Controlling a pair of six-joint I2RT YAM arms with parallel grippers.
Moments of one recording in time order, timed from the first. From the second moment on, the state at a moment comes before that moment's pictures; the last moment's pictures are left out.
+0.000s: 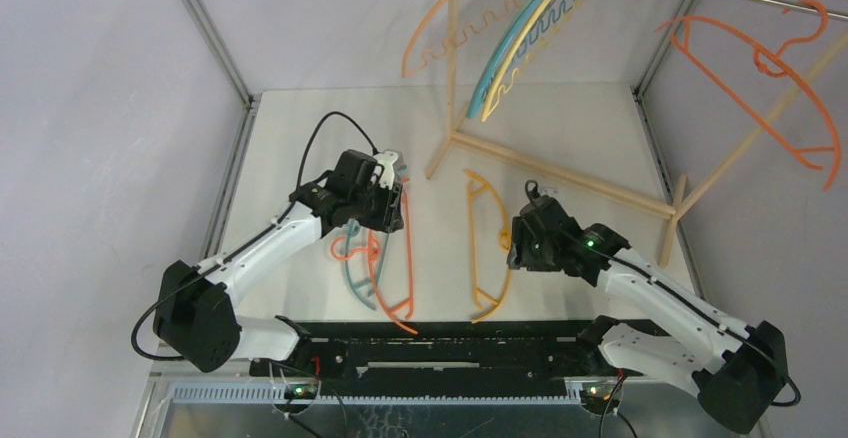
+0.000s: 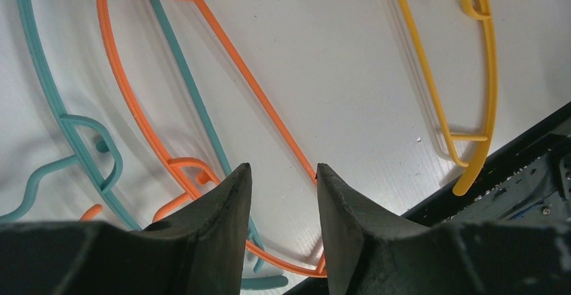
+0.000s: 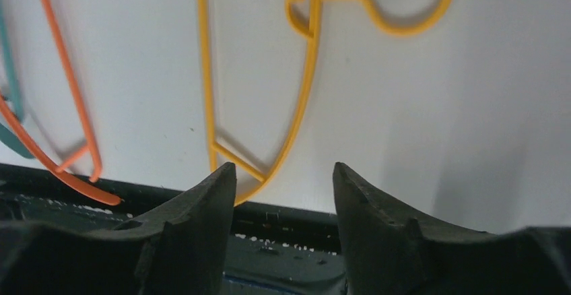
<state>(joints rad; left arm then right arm) -0.55 1.32 0.99 -0.54 0.16 -0.22 0.67 0.95 0.80 -0.84 0.17 0.65</state>
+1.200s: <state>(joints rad) -0.55 1.28 0.99 -0.54 0.16 -0.28 0.69 1.36 0.65 -0.54 0.20 0.88</state>
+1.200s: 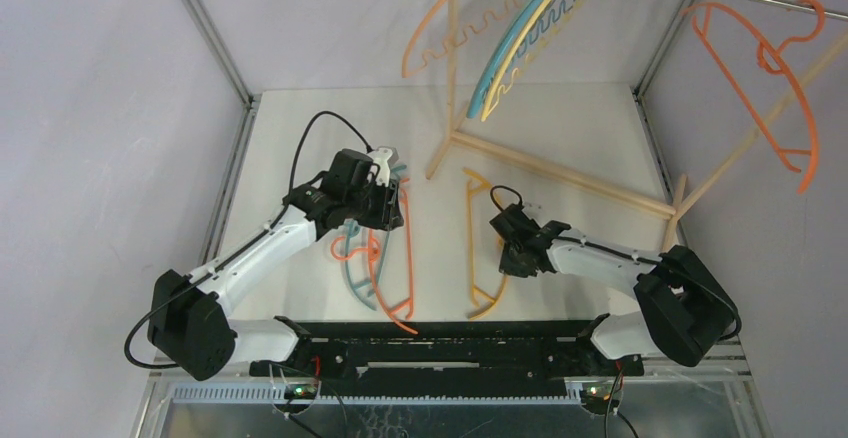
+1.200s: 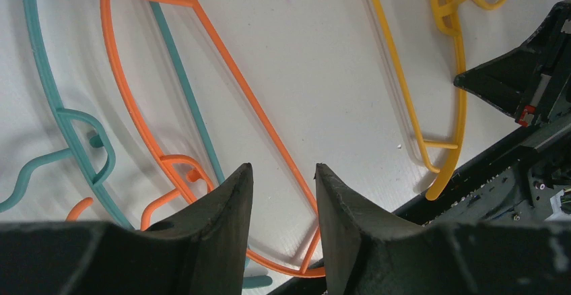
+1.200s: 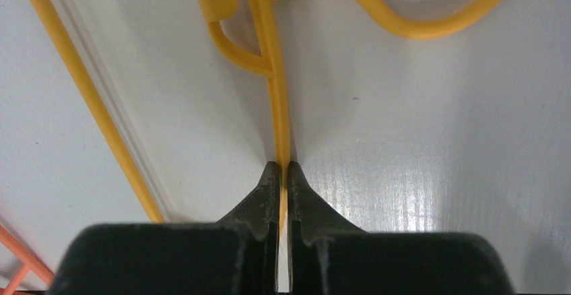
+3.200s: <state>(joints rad) -0.75 1.42 0.96 -0.15 0.35 -0.58 0.78 1.02 0.99 -0.97 0.58 0.65</state>
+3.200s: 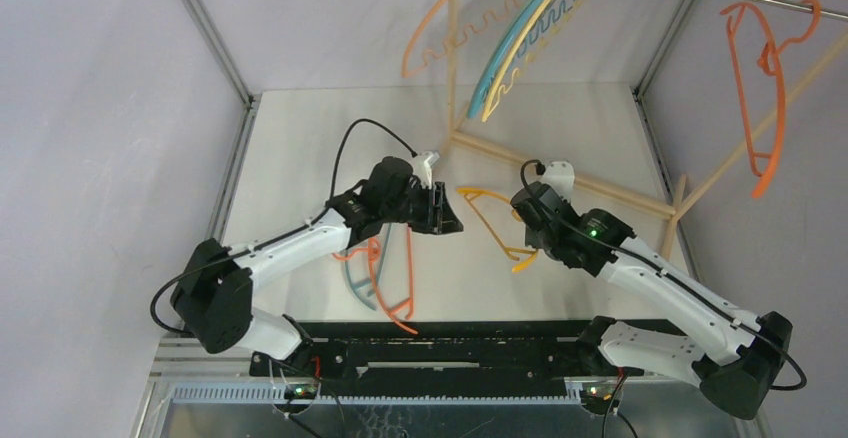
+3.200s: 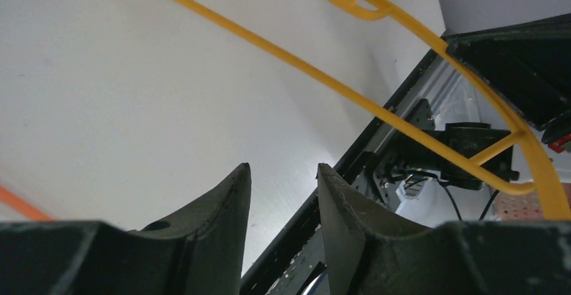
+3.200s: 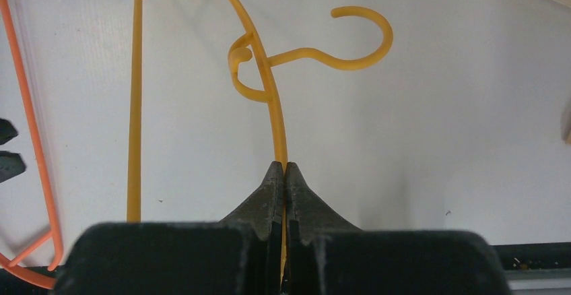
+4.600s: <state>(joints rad) -0.81 1.75 0.99 0.34 0.45 -0.95 0.76 1.07 1.01 -0.91 0.48 0.58</state>
